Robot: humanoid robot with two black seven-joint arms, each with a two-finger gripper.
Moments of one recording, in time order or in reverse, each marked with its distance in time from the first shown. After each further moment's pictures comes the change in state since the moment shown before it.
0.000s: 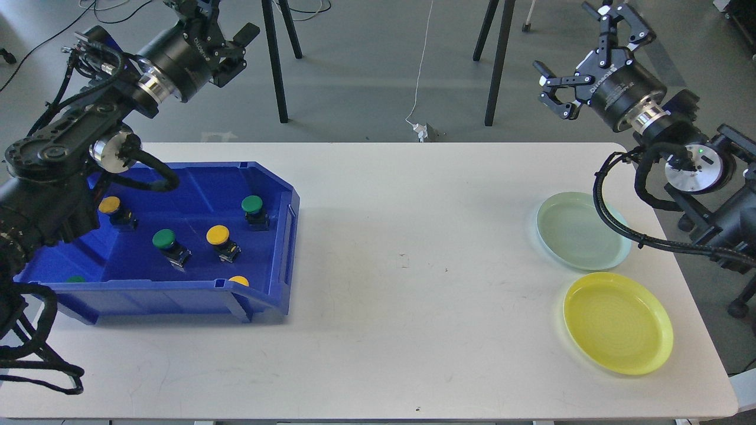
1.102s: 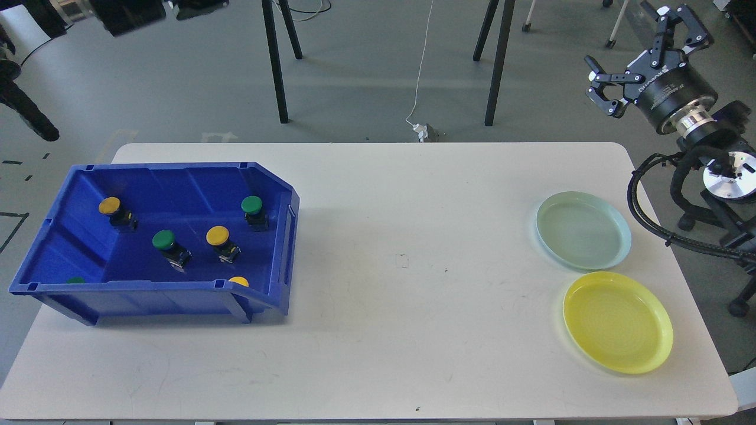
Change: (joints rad) left arm -0.575 0.455 0.746 -0.642 0.301 0.000 0.000; right arm -0.067 -0.072 0.152 -0.073 0.005 0.000 0.008
